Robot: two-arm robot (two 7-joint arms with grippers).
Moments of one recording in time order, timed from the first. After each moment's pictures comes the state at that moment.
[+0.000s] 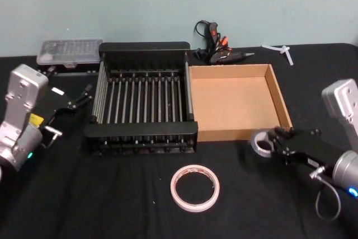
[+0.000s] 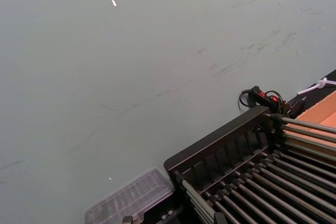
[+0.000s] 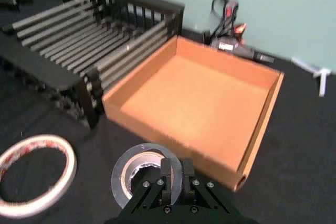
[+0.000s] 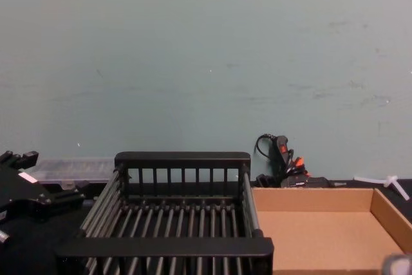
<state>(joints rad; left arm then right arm) -0.20 0.60 0.45 -1.41 -0.25 -0.12 0.03 -0.13 0.58 -0.19 -1.83 0.36 0.37 0.28</state>
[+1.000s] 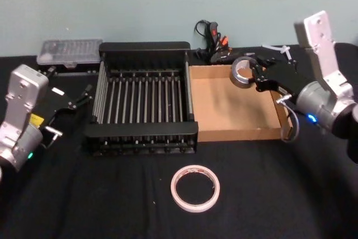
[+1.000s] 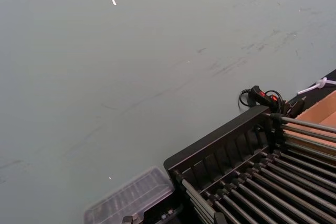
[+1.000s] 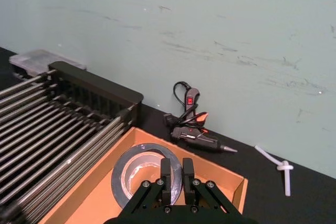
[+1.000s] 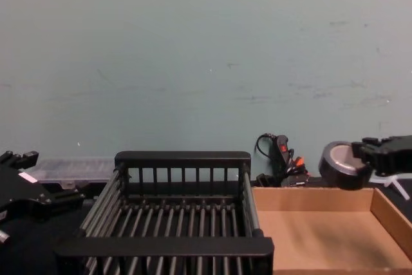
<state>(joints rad) -0.20 0.60 0.45 -1.41 -0.25 -0.12 0.03 0.24 0.38 -0.27 -1.56 0.22 0.30 0.23</state>
